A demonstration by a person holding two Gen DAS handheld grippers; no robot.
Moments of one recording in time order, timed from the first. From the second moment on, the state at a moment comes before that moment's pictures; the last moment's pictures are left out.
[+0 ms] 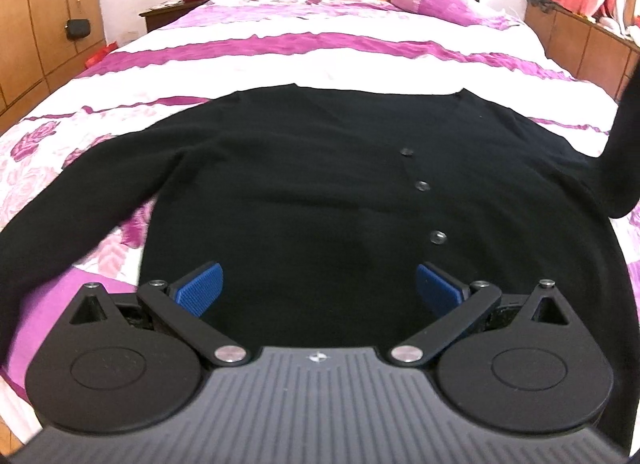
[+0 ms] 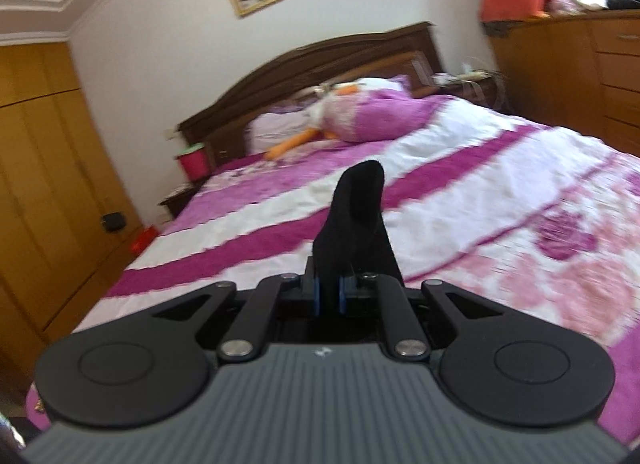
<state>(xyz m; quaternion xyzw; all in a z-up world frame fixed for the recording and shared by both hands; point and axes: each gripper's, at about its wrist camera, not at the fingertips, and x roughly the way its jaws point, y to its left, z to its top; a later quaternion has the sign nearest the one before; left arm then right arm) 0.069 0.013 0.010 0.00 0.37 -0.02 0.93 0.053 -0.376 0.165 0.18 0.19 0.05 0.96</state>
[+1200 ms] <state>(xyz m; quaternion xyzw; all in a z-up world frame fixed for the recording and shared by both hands) 0.097 0.075 0.016 -0.06 0.34 -0.02 0.94 0.124 -0.193 0.053 0.07 0.33 0.21 0.92</state>
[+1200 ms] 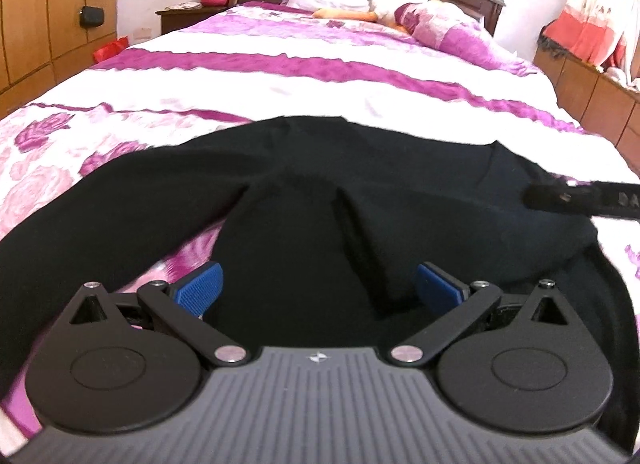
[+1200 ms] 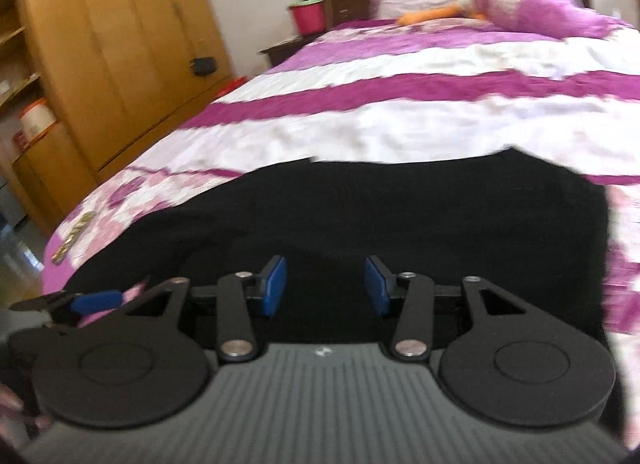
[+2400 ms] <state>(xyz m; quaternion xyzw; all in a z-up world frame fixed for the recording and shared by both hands) 0.197 0.030 -0.017 -0.05 0.26 -0.04 0.96 0.212 -0.309 -0.004 0.06 0.25 -0.01 0.97</state>
